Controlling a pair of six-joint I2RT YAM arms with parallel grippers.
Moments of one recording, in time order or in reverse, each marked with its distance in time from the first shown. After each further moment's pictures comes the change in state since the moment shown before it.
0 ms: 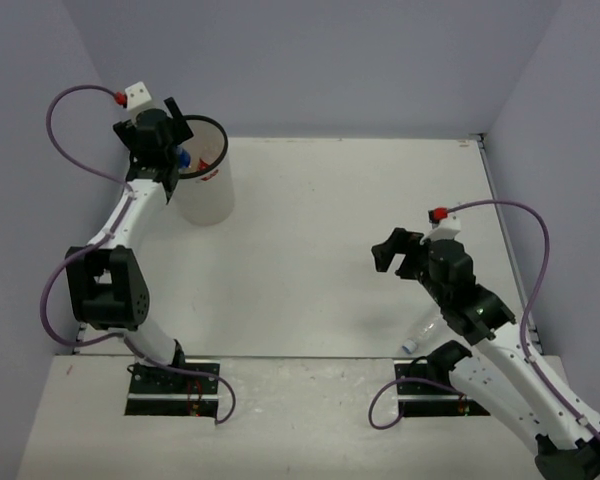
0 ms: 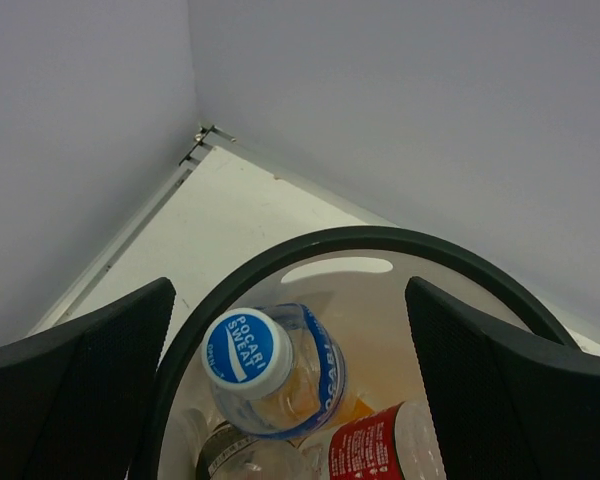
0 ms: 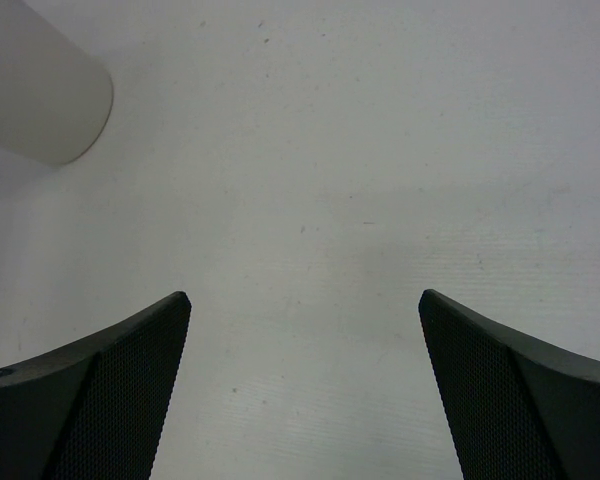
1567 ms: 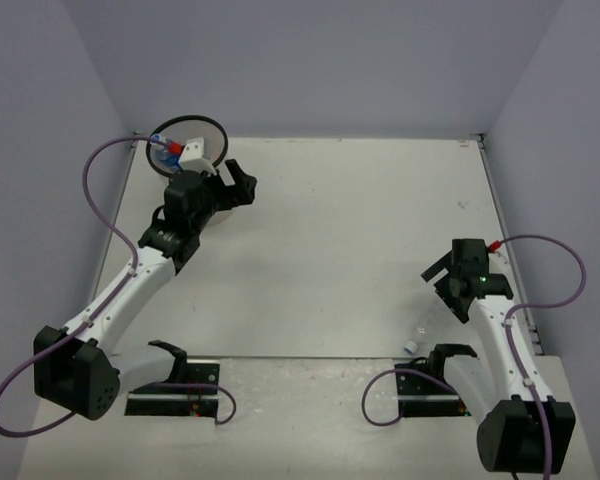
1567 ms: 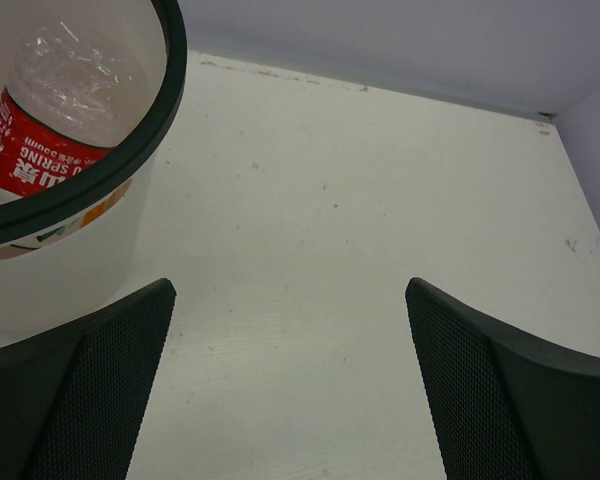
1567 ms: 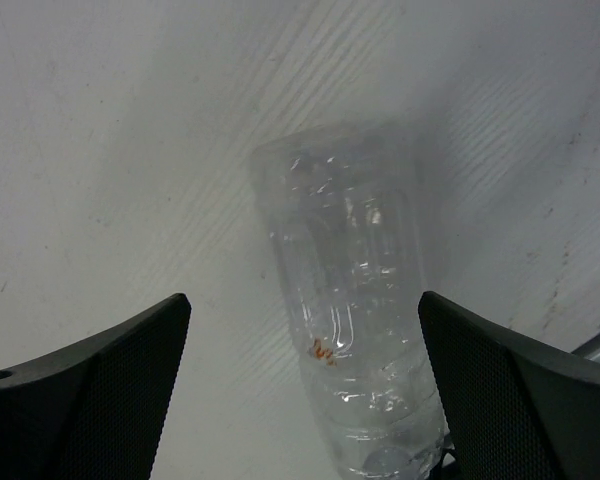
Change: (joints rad) left arm -0.327 -0.487 -0.443 -0.094 0.368 -0.169; right arm -0.578 0.221 -0.052 -0.425 0.034 0.328
